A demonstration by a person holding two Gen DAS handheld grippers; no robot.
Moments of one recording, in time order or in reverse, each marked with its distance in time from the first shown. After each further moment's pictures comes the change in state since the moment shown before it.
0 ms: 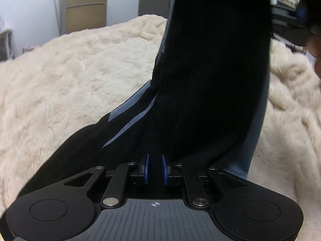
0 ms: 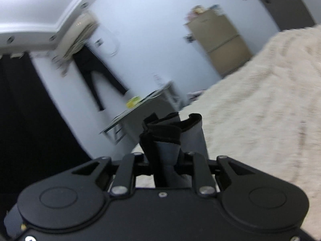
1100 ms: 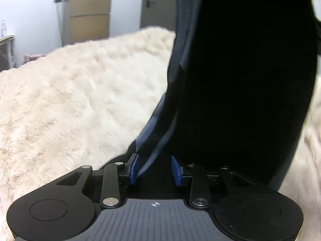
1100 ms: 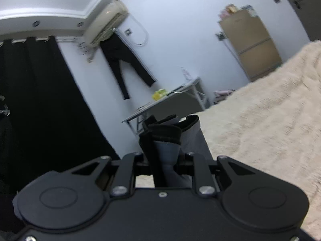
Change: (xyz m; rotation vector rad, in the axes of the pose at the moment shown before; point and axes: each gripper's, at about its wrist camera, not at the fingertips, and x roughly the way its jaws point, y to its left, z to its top) left arm 0.005 0.024 0.041 -0.008 -0.075 0.051; right arm -0.014 0.034 0.008 -0.086 0.025 0.129
